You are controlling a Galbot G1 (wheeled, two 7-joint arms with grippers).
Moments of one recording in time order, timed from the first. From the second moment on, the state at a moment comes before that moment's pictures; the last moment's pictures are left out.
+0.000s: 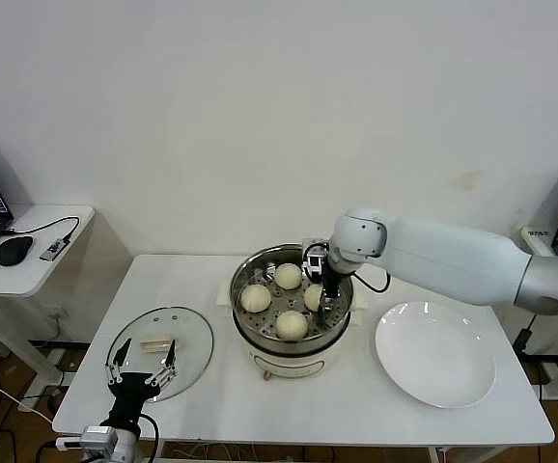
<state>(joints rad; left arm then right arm) 1.63 -1.25 -0.57 -2.03 -0.20 -0.03 -0.11 0.43 1.01 -1.22 1.38 0.42 -0.69 -0.83</state>
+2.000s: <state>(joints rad) 1.70 -1.12 -0.69 -1.87 0.74 -0.08 -0.19 -1.41 1.24 0.80 1.93 0.16 0.08 -0.17</state>
